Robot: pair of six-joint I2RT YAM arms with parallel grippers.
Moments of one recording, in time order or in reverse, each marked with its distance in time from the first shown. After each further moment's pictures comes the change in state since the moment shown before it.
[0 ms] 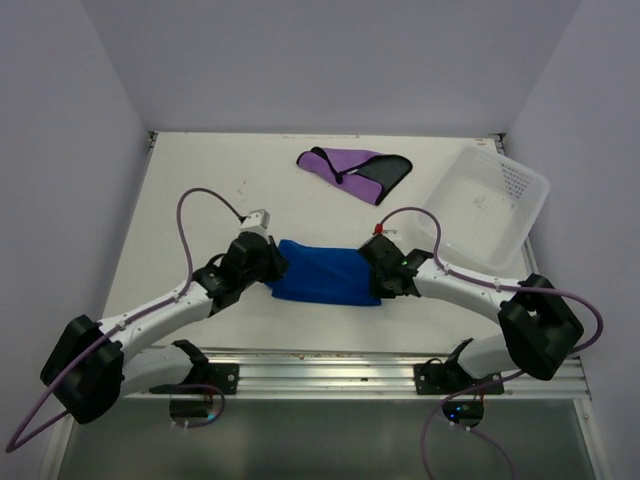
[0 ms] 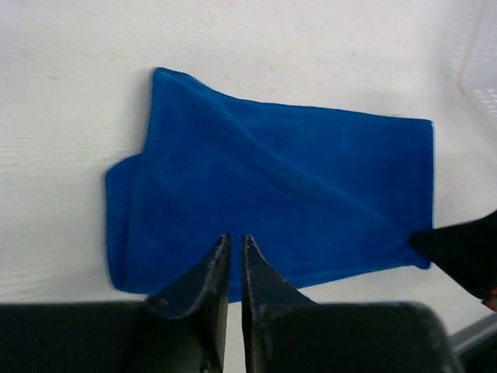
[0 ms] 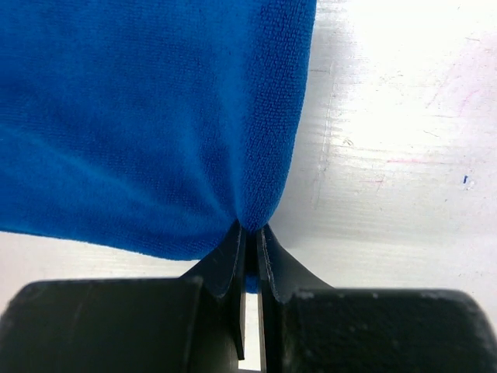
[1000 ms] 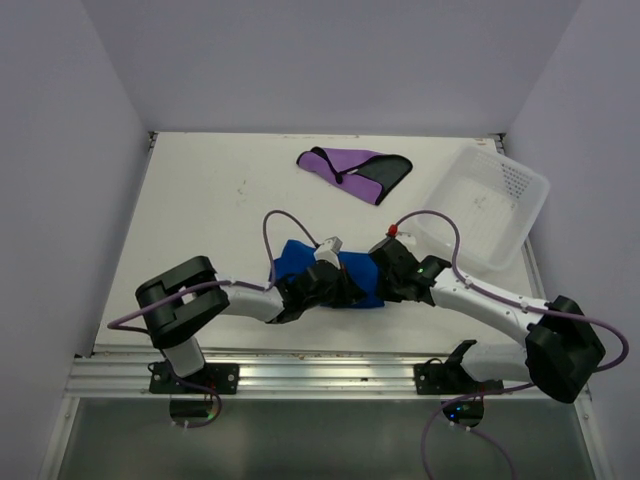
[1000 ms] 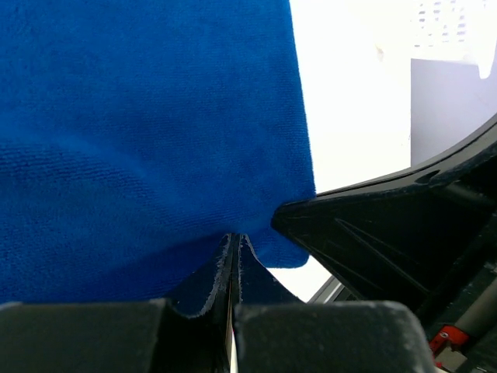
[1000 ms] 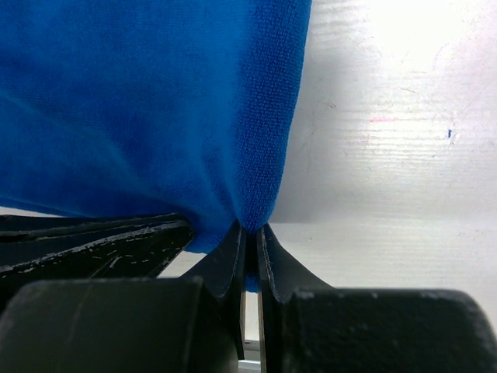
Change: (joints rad) left arm -0.425 0.630 0.137 0.602 0.077 -0.394; right arm 0.000 -0.174 -0.049 -0.047 -0.005 0.106
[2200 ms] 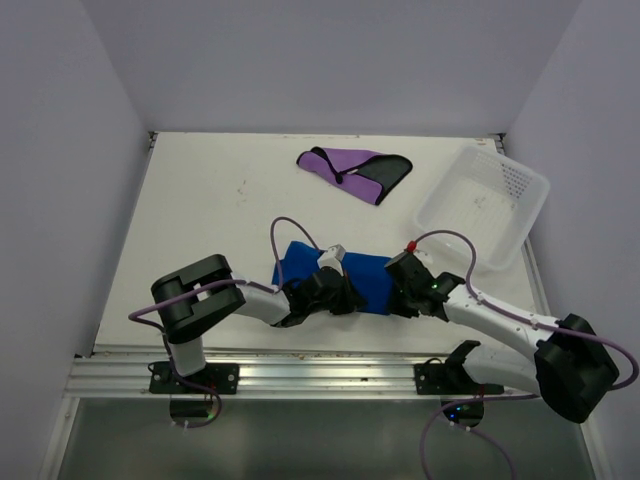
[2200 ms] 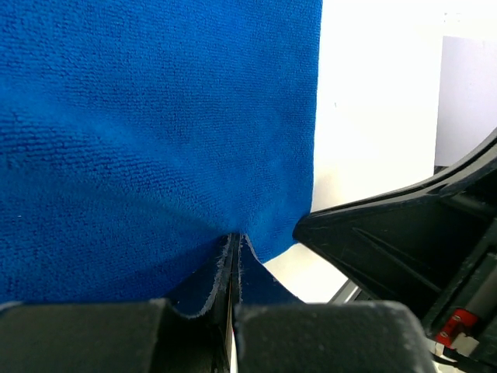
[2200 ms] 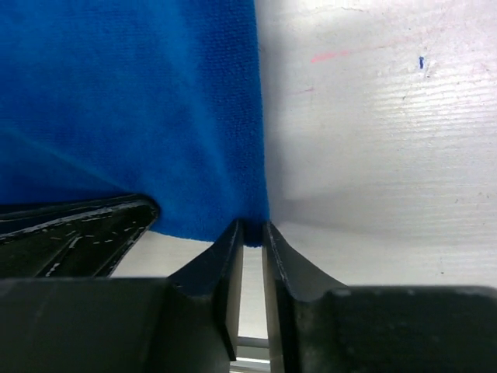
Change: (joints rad) left arm -0.027 0.093 0.000 0.042 0.005 -0.026; right arm -0.058 -0.111 -0.190 0.042 -0.078 0.111
